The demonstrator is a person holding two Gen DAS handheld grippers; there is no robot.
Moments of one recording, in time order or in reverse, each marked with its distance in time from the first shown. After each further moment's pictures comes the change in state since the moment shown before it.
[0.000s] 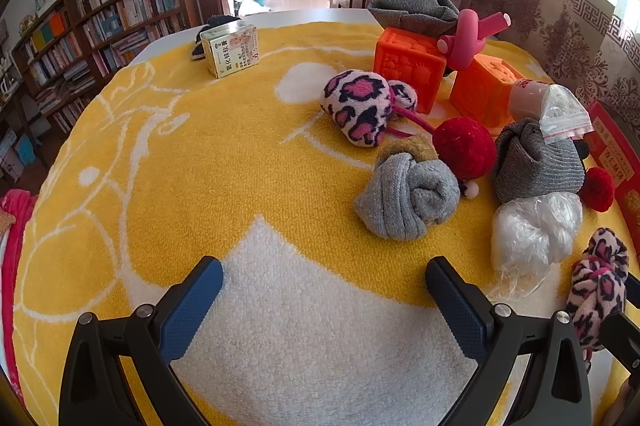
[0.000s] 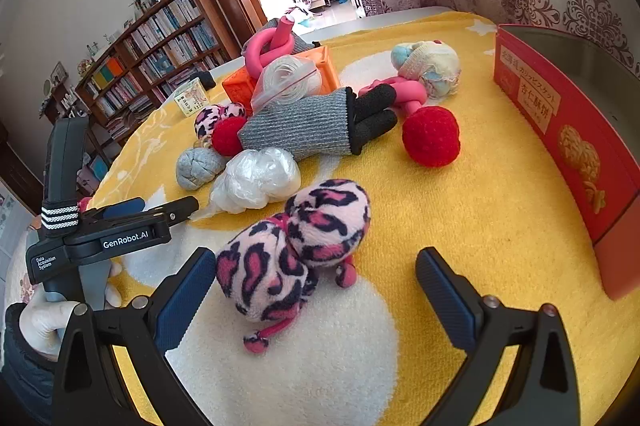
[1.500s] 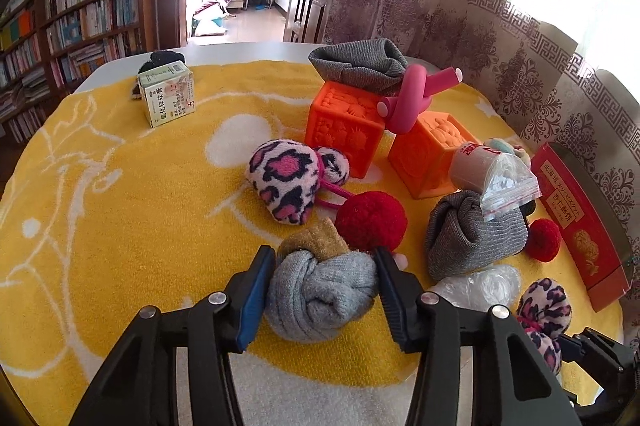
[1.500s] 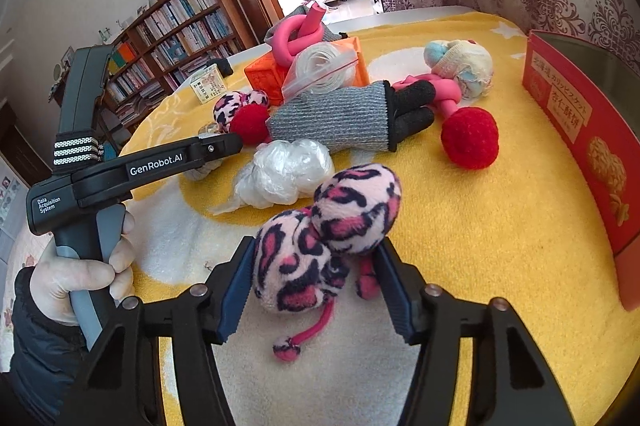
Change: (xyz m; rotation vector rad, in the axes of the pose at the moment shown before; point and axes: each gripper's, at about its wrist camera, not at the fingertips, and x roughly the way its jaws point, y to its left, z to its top) left arm -0.001 -0.011 0.035 -0.002 -0.110 -0.224; right arm 0.009 0.022 0.001 -0.070 0.026 0.029
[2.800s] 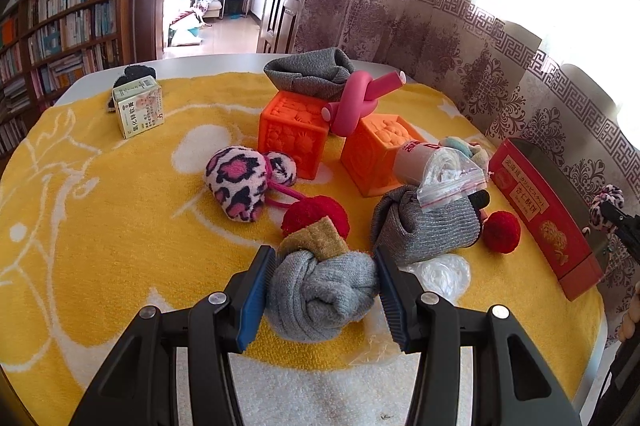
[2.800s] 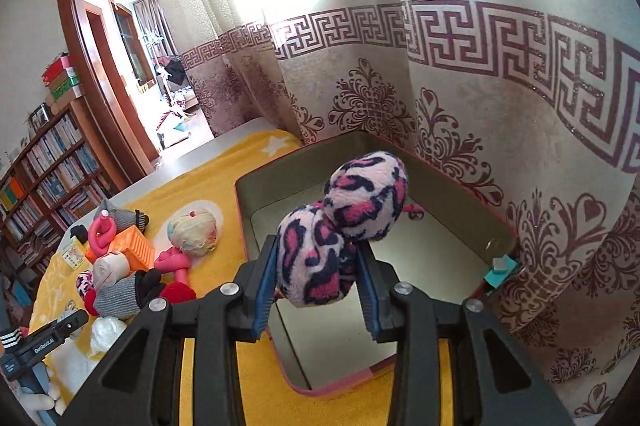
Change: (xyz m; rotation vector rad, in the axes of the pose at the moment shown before) left arm -0.011 -0.024 -0.007 0.050 -0.013 -0.094; right arm -0.135 -0.163 0.036 0.343 -0.357 -0.467
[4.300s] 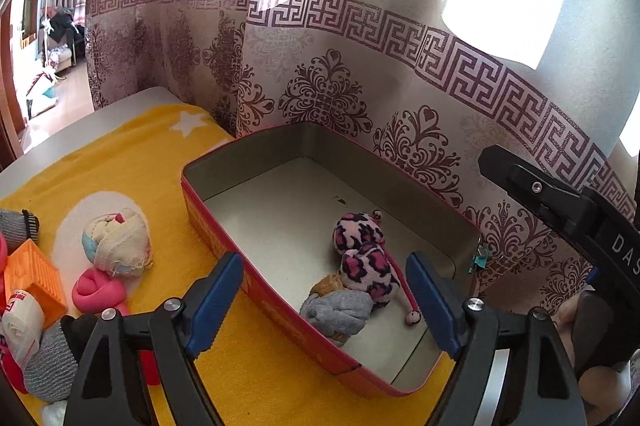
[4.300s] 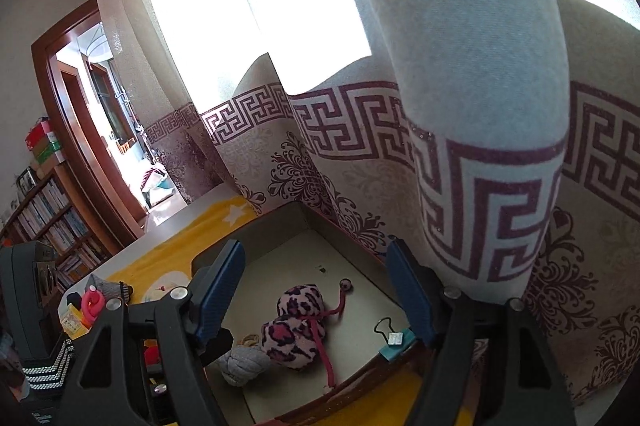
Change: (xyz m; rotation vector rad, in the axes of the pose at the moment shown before) left arm 0.054 -0.283 0.032 0.370 0.069 -0.361; right arm -0.032 -0.058 0.032 0.136 -0.141 -0.014
